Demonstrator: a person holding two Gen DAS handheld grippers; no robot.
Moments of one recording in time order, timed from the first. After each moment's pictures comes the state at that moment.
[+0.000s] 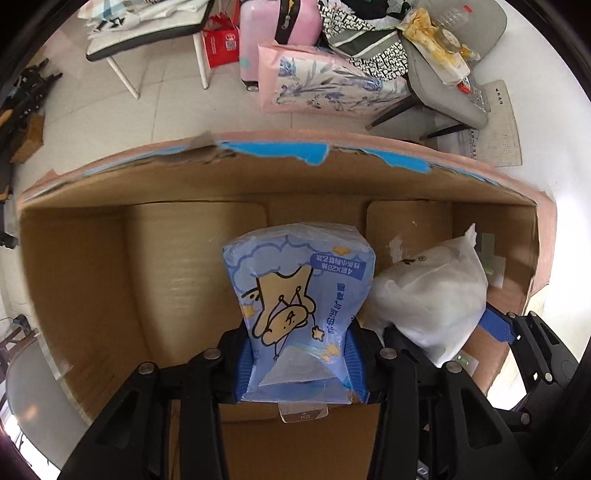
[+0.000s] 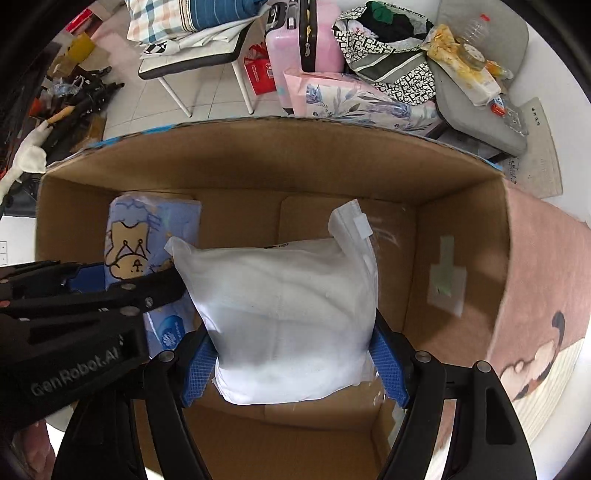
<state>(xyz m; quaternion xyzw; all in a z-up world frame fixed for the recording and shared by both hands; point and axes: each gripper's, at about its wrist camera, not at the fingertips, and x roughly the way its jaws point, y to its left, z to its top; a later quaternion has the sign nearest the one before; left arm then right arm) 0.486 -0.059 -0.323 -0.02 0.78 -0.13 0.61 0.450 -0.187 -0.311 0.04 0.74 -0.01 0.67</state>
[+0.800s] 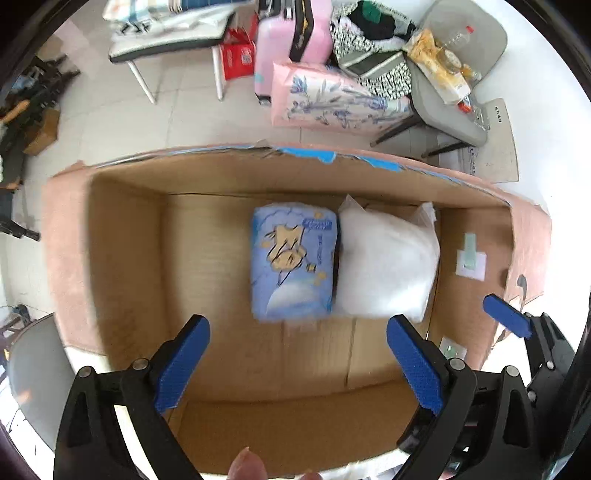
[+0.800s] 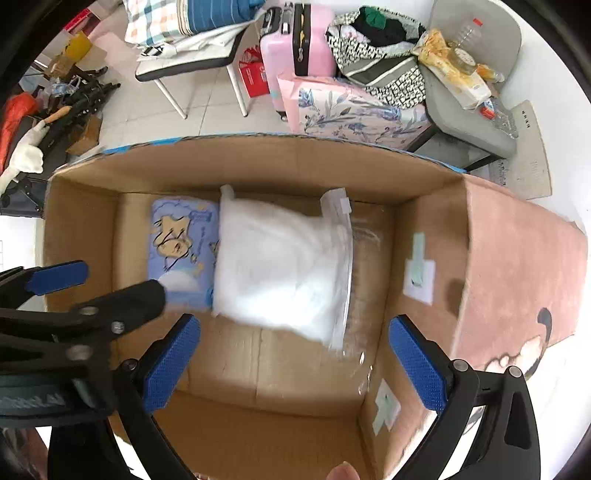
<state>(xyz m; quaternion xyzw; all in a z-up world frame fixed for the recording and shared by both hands) 0.460 -0.037 -0.268 -0.02 0.75 -0.11 0.65 0.432 -0.187 -0.276 0.03 0.73 -0.02 0.68</state>
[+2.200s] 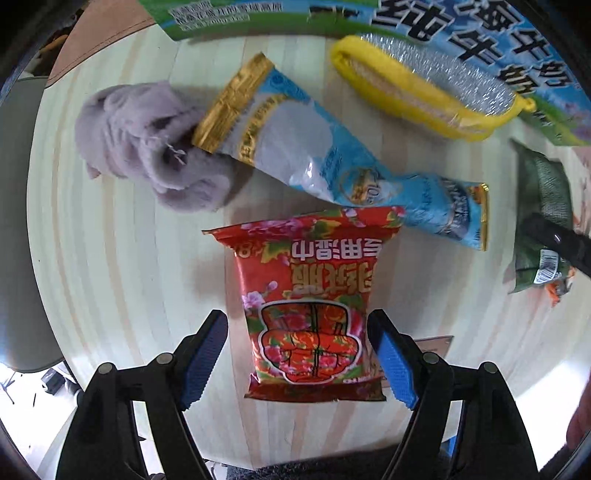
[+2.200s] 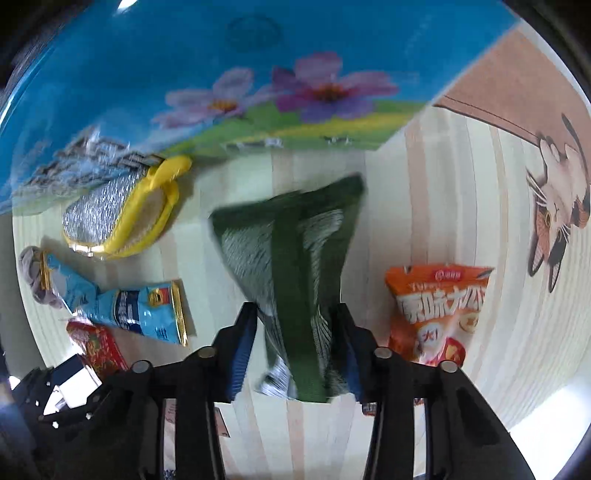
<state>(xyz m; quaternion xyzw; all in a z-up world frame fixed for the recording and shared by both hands) 0.174 0.020 -0.408 0.02 0.79 -0.03 0.61 0.178 -0.204 -0.351 0.08 0.77 -0.06 0.63</state>
